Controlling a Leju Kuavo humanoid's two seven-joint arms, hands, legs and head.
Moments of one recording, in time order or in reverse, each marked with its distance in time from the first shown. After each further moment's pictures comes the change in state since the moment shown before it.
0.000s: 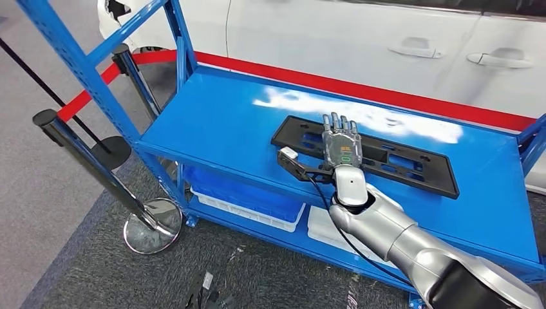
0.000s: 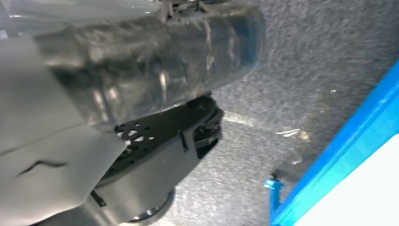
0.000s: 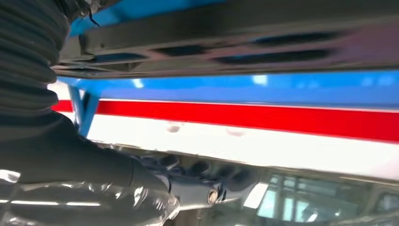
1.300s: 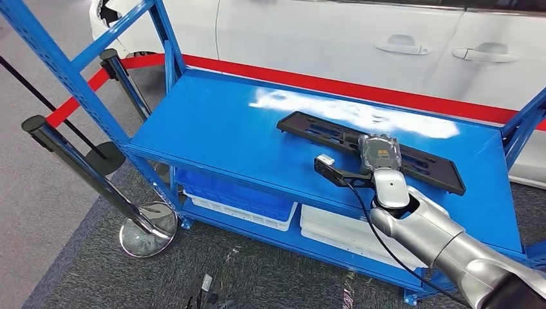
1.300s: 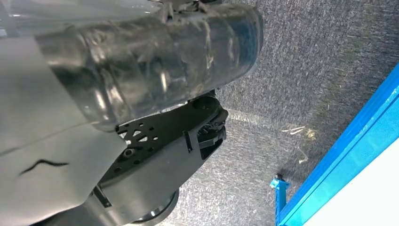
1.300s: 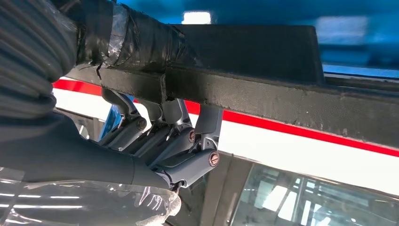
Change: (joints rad) left arm 0.000 0.001 -0.012 0.008 0.016 -0.004 -0.005; right arm 0.049 -0.251 -0.028 -0.210 0.011 0.113 0.000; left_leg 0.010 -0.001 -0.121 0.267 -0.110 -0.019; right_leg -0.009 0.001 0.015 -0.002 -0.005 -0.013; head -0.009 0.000
